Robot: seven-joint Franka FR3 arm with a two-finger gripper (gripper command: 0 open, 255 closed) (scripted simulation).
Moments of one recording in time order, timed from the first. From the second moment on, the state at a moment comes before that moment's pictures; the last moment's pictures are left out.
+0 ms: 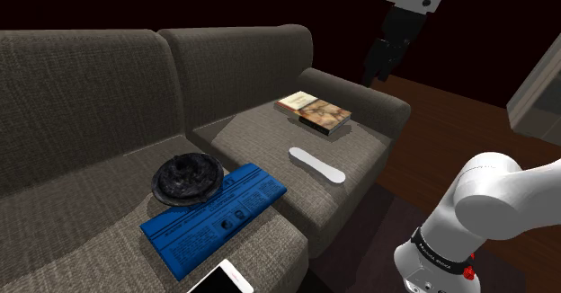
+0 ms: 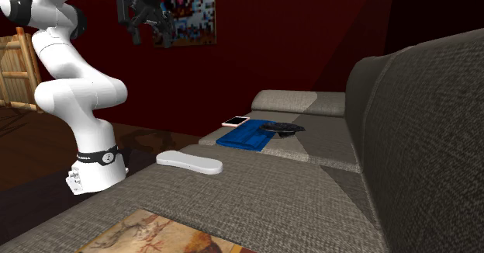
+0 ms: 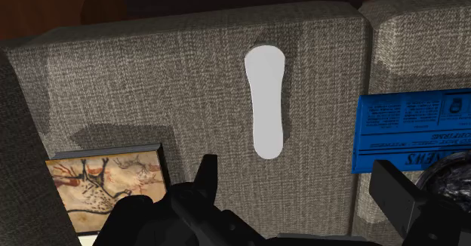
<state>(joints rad) 0.01 -0.84 0.07 -2.29 0.05 1.57 0.08</state>
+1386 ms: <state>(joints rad) 0.04 -0.35 0.35 -2.26 0.16 2.04 0.39</state>
